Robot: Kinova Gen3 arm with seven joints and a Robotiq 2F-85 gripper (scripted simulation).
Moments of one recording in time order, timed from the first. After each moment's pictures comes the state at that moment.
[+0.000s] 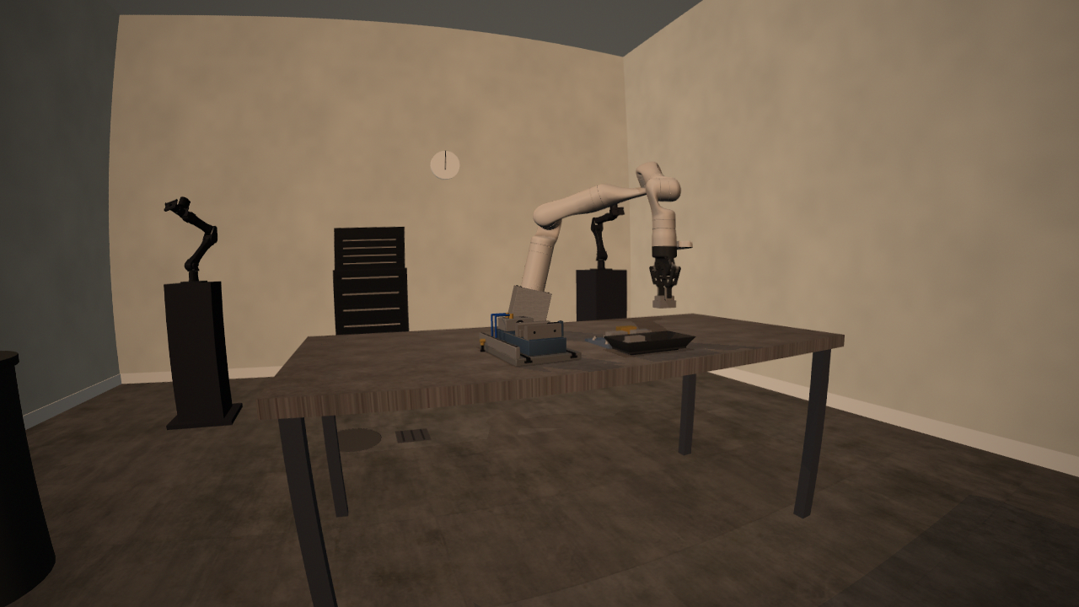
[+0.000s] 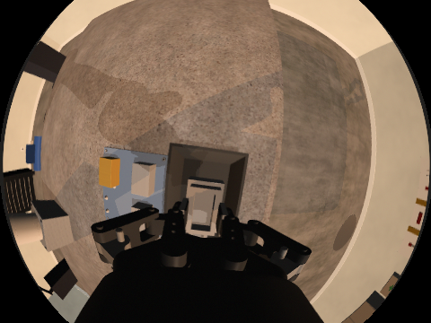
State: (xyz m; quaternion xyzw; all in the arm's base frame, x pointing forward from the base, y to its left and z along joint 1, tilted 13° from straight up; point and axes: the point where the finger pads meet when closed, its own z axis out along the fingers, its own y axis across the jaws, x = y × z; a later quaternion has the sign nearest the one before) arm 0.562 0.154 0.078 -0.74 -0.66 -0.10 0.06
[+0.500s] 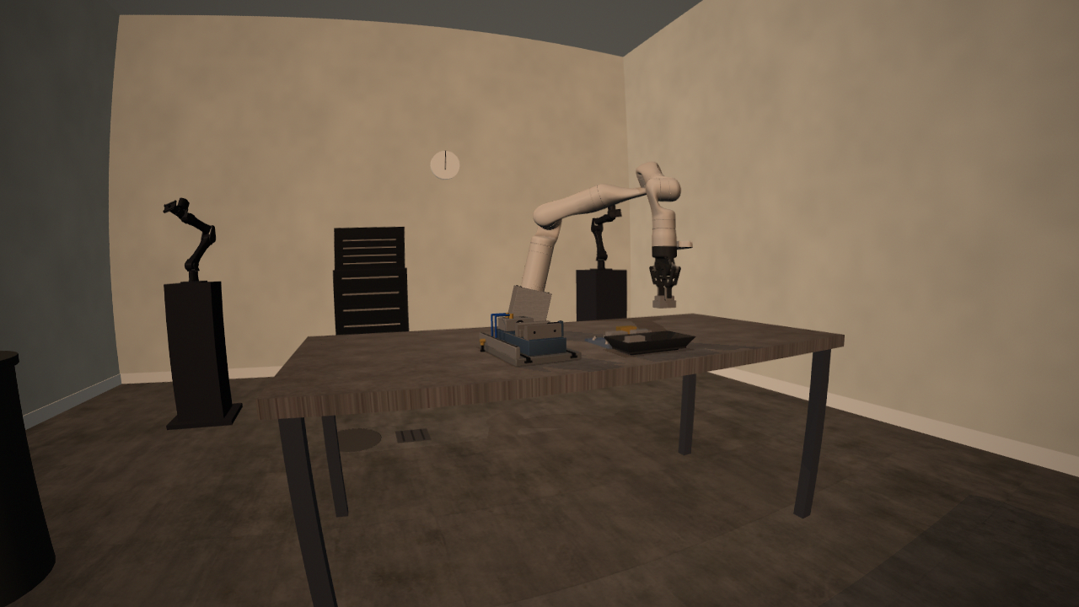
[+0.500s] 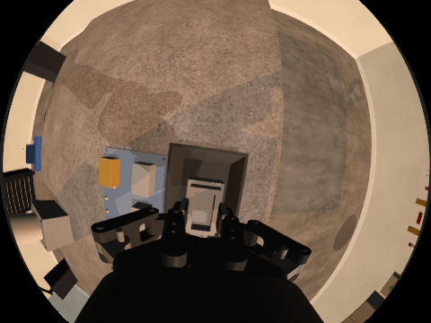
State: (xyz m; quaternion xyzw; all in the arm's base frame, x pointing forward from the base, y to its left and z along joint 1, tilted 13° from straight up) arm 0.562 0.154 0.078 -0.74 -0.66 -0.10 0.06
